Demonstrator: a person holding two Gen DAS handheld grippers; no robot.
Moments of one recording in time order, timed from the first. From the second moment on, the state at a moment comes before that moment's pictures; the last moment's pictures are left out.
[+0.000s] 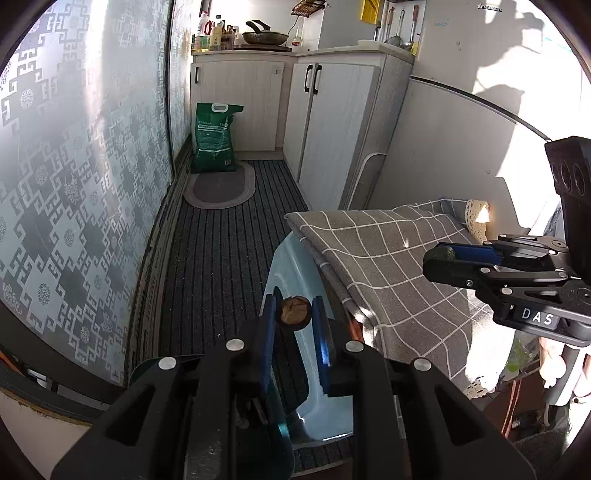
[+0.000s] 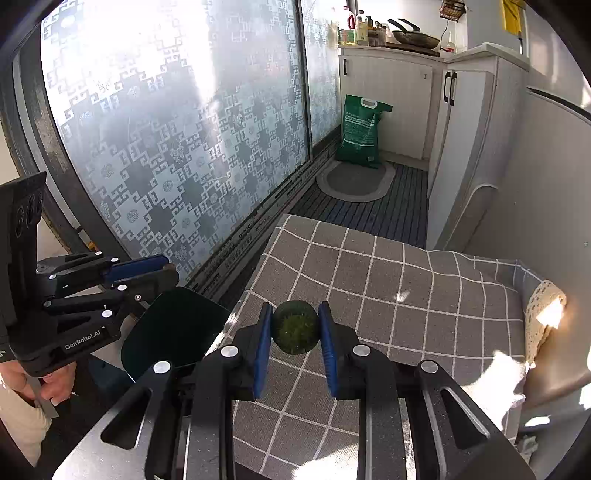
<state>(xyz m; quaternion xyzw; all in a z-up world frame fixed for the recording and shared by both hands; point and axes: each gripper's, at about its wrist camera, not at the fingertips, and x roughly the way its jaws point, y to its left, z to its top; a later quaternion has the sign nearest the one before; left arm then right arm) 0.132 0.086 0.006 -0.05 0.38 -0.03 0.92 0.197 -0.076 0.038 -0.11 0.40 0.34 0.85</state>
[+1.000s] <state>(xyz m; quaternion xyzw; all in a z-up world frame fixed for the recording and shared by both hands) 0.086 0.155 -0.111 -0.03 0.51 0.01 0.86 0.151 0.060 0.013 -0.17 0.43 0.41 0.78</state>
